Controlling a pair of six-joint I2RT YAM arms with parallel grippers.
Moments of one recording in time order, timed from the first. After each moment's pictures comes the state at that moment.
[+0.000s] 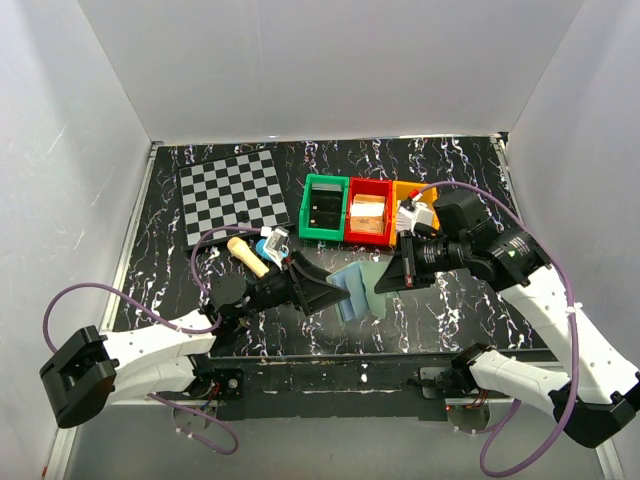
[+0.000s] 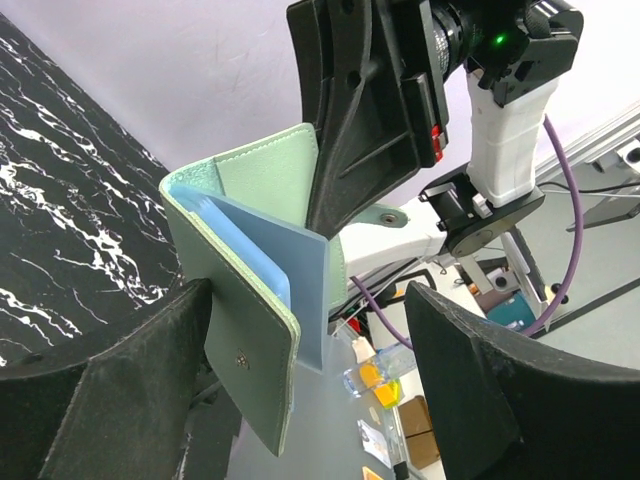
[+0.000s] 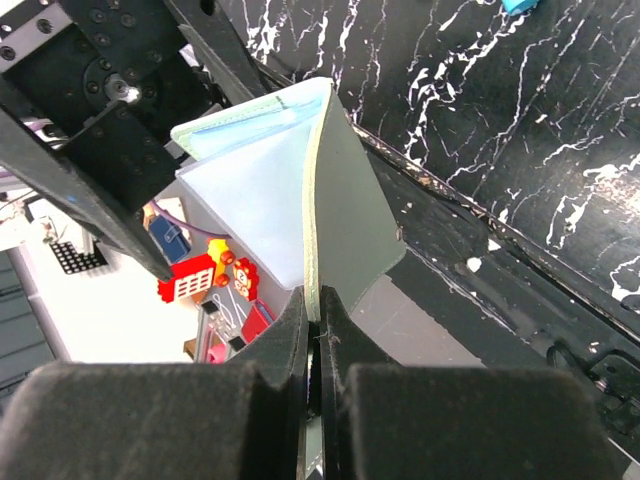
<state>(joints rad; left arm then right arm) -0.95 1.02 0.37 0.94 0.34 -1.02 0.63 1.00 1.24 -1.07 -0.57 0.61</state>
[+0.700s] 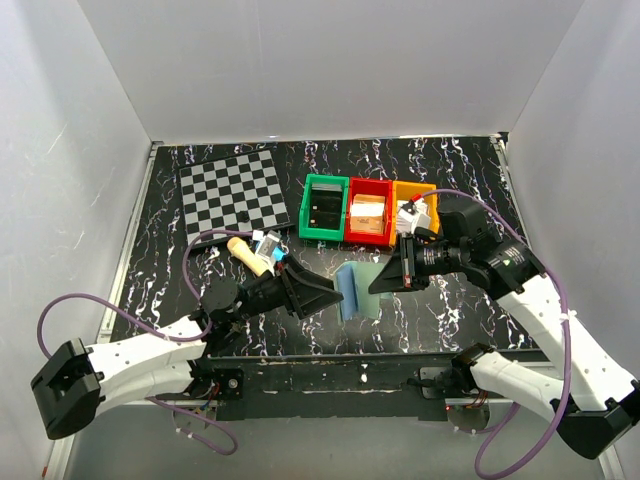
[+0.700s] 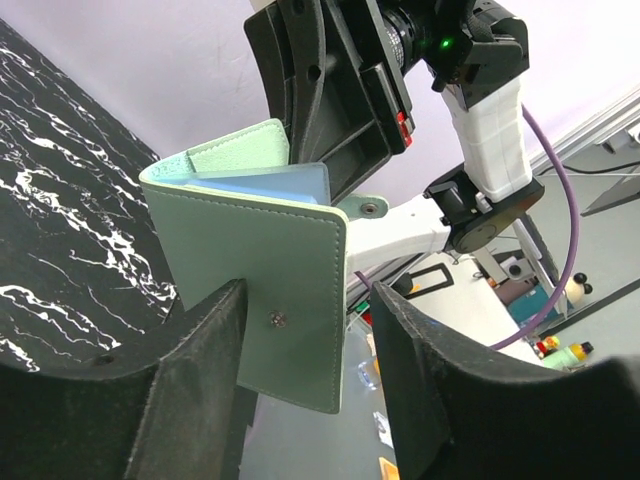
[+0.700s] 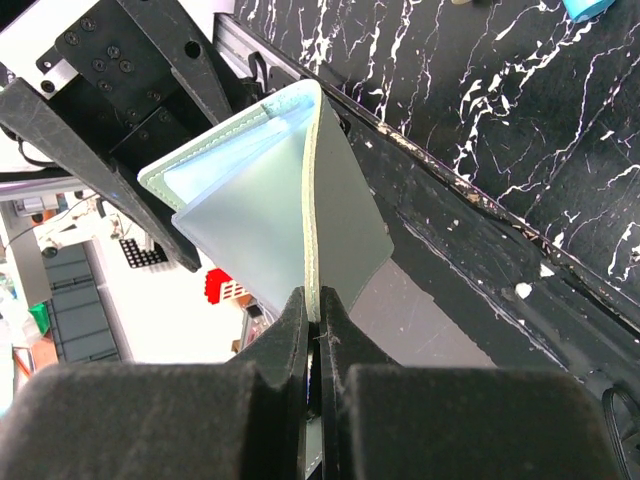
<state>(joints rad) -0.96 0.91 0.34 0.86 0.33 -0.96 0.58 0.94 1.10 -0.89 -0.70 0.71</state>
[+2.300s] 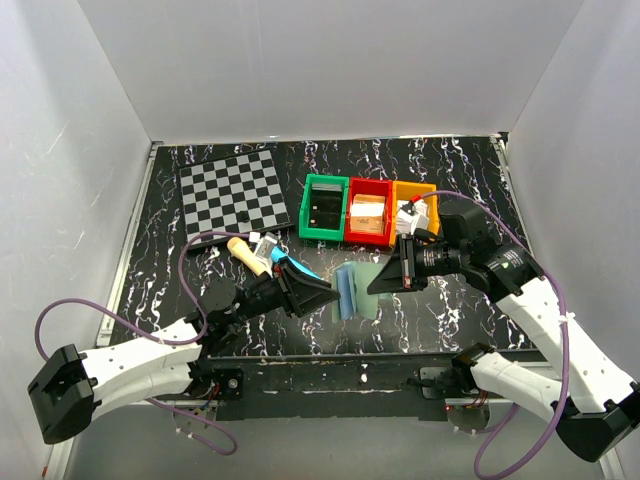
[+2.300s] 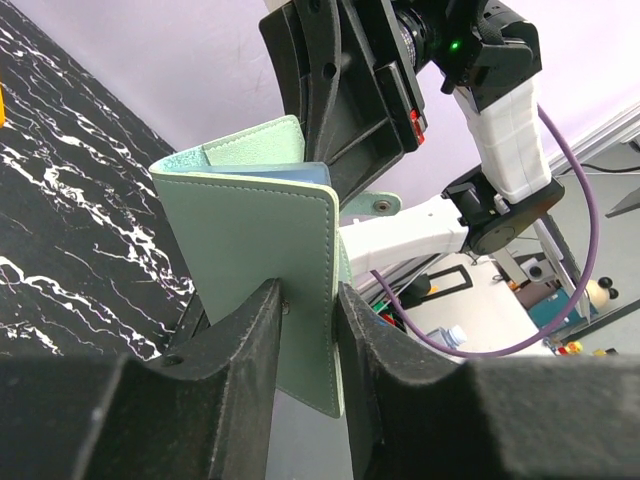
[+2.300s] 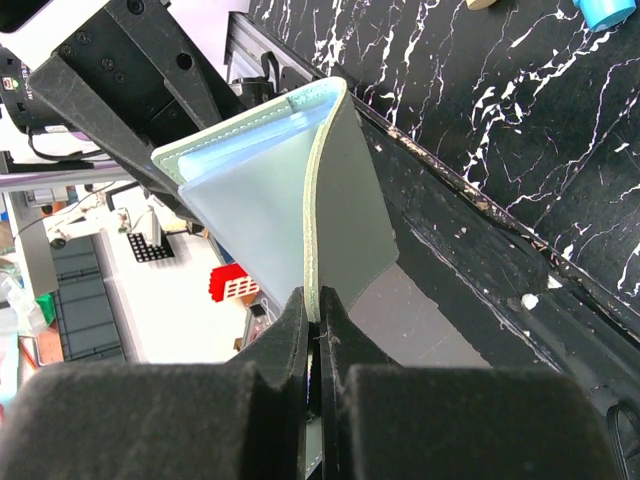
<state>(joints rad) -0.96 0.86 0.33 0.78 0.30 -0.91 0.58 0.92 1.06 -0.82 -0.74 0.72</state>
